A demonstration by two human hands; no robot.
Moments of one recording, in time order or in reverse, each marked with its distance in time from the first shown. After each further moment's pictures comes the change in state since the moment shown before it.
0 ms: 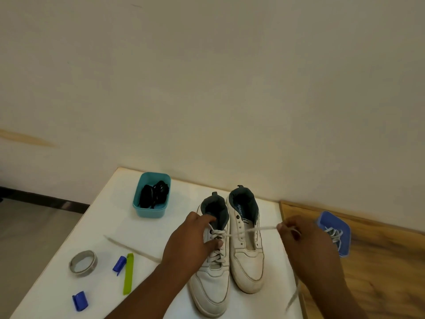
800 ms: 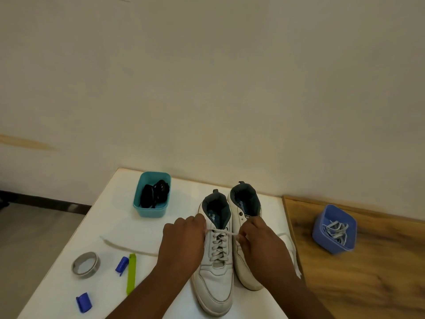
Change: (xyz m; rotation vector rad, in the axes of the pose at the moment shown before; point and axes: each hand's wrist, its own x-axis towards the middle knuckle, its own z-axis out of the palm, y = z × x) left_hand -0.003 0.002 -0.008 0.490 0.046 0.021; right_hand 0.003 -0.008 0.095 -0.161 -0.111 -0.393
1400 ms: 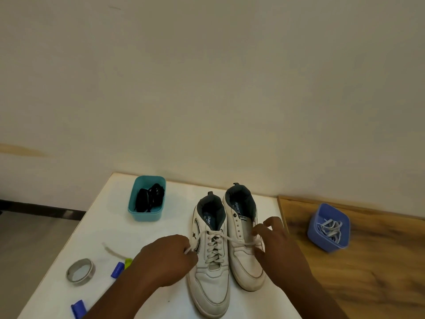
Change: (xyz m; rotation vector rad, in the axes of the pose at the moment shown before) left_hand -0.022 -0.013 -0.057 -0.215 -0.535 -0.127; right_hand -0.014 0.034 -0.023 -0.036 -0.150 0.122
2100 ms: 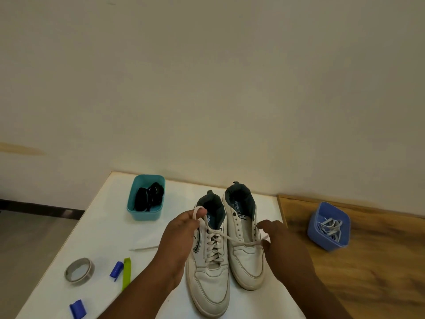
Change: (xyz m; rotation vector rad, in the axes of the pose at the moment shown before) left_hand 0.014 0.038 0.008 -1.319 0.230 -0.113; right_hand 0.005 0.015 0.011 -0.018 0.101 0.062
